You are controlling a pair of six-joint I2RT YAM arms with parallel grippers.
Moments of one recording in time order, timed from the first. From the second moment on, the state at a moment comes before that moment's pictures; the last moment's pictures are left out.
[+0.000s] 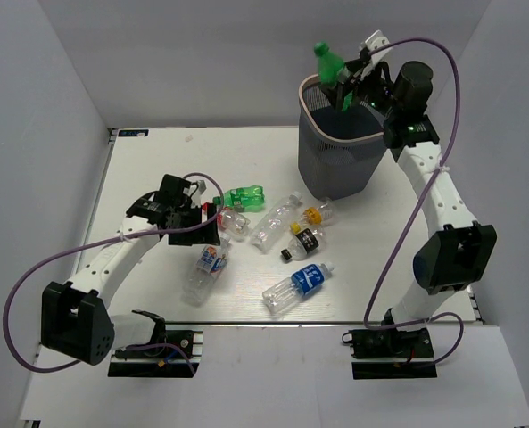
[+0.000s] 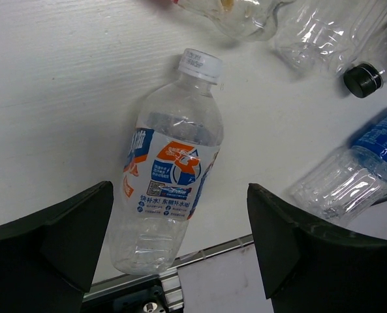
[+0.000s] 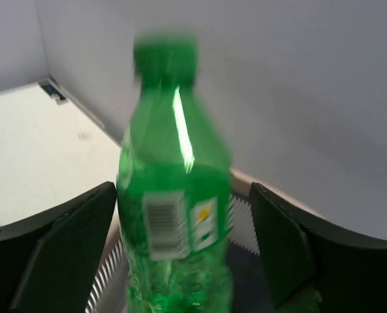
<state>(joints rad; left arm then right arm) -0.33 1.25 0.96 -0.79 0.18 -0.29 0.18 1.67 1.72 0.10 -0.60 -0.20</state>
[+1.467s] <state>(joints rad) -0.66 1.38 1.48 -0.62 0.27 -0.27 0.11 1.14 0.87 -0.90 -1.19 -1.27</state>
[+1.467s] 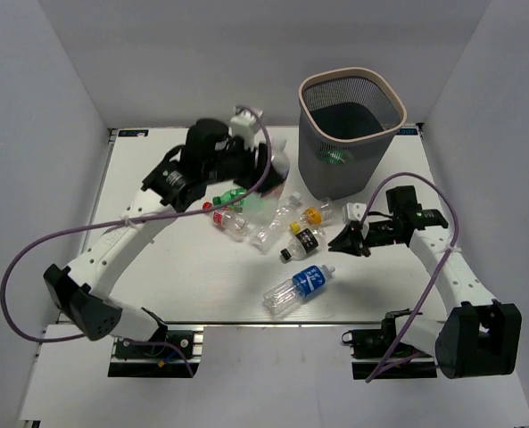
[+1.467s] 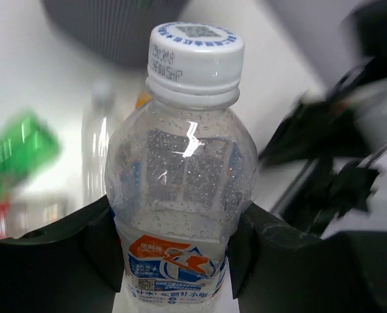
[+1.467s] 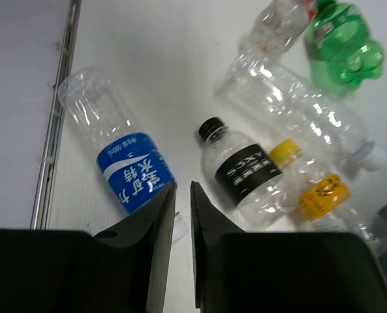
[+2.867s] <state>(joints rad) -0.62 2.26 2.26 0.37 0.16 -0.90 0.21 1.01 0.56 -0.63 -1.00 -1.20</state>
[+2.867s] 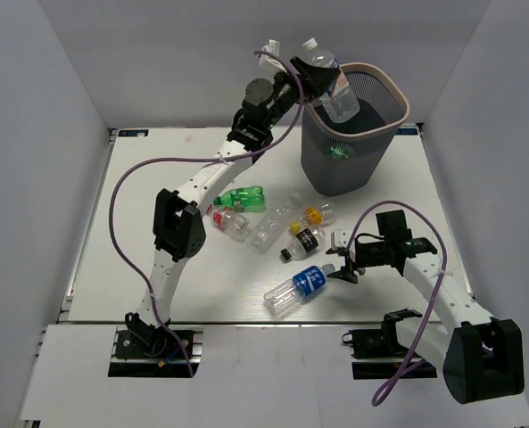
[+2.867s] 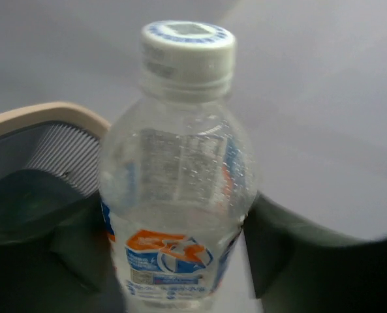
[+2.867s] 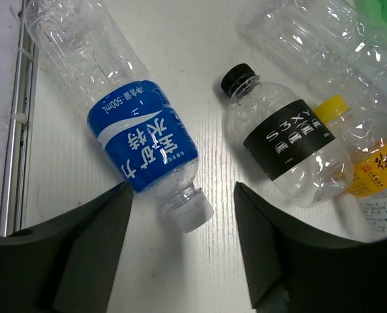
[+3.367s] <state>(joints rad) -0.62 2.09 2.11 0.04 0.07 -0.64 0.29 1.11 0.58 -0.62 -1.01 -1.33</state>
